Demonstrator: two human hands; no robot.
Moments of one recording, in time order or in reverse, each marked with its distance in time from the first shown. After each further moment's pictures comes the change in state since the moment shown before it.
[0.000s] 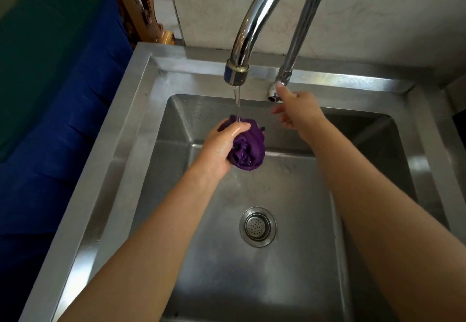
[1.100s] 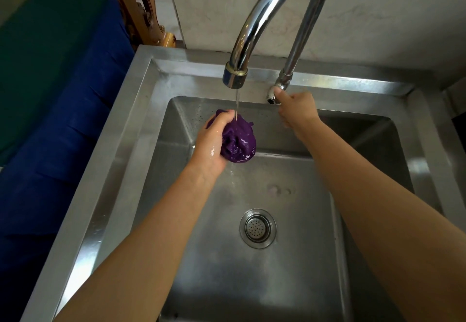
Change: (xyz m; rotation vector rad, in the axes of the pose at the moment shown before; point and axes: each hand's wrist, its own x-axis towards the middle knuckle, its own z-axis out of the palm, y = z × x) left_hand 0.005 0.007 -0.006 -0.123 0.066 0.058; right_hand 0.015 0.006 0.005 0.048 0.035 -0.069
